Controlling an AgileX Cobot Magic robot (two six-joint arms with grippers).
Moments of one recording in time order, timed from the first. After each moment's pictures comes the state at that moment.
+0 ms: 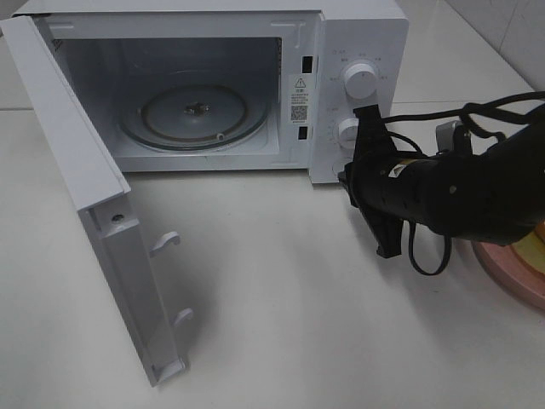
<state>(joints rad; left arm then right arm) -0.01 0.00 -0.50 -0.01 1.04 0.02 0.55 1.84 -0.70 0.55 -0.57 1.17</state>
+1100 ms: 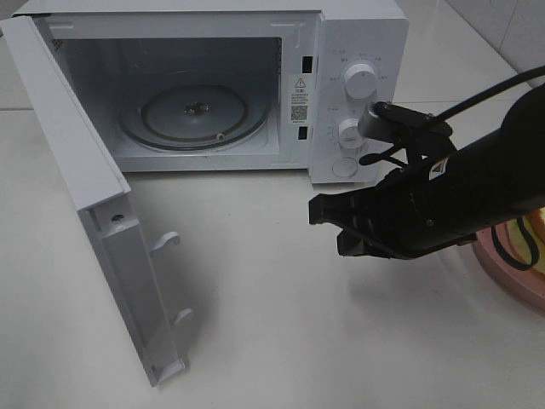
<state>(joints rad) -0.01 0.00 -0.50 -0.01 1.04 0.02 0.55 1.52 -0.68 0.46 0.19 0.04</state>
